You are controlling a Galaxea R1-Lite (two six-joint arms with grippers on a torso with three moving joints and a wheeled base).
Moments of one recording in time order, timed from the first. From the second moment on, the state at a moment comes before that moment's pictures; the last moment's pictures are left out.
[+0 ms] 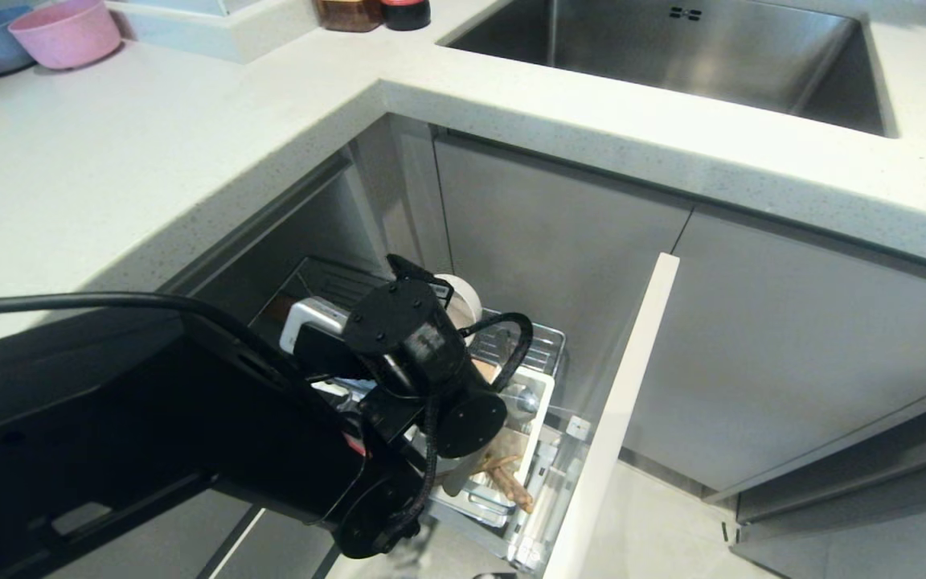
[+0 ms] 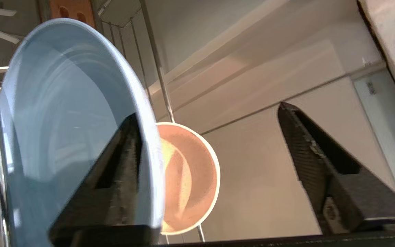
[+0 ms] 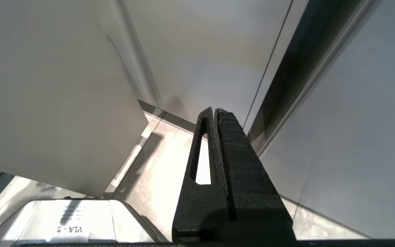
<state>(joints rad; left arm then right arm) -0.88 2.07 -0.97 -1.48 1.35 -0.66 0.00 0.00 0.00 0.00 0.00 0.01</state>
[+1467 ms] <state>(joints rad) -0.91 2.02 -0.96 -1.30 1.39 -0.74 0.00 0.00 0.00 0.00 0.00 0.01</state>
